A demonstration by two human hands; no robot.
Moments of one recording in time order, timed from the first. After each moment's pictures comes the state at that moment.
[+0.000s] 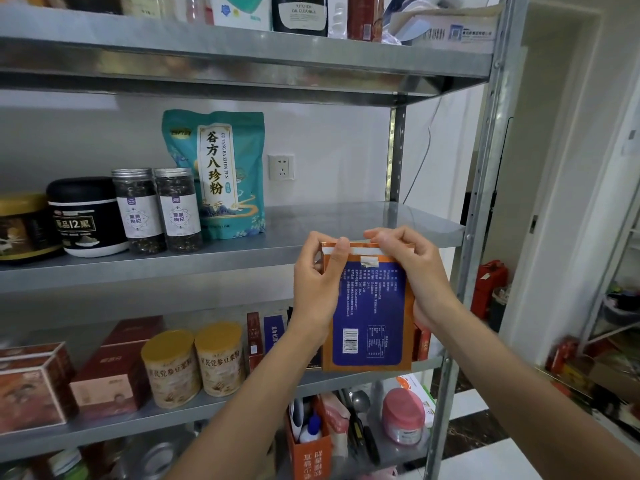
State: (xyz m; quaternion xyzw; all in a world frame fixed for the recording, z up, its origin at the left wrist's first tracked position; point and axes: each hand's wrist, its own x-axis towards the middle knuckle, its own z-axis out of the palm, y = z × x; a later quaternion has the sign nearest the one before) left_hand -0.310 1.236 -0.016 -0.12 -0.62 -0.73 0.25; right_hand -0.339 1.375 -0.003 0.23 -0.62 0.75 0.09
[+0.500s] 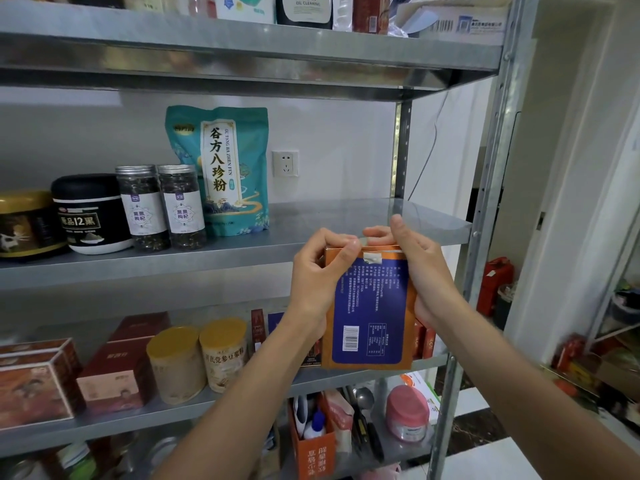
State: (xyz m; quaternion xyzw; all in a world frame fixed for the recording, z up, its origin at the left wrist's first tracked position) left_hand -0.310 1.226 -0.013 -0.16 -0.61 -0.75 0.21; right_hand -0.340 1.370 0.003 0.21 -0.62 0.75 0.05
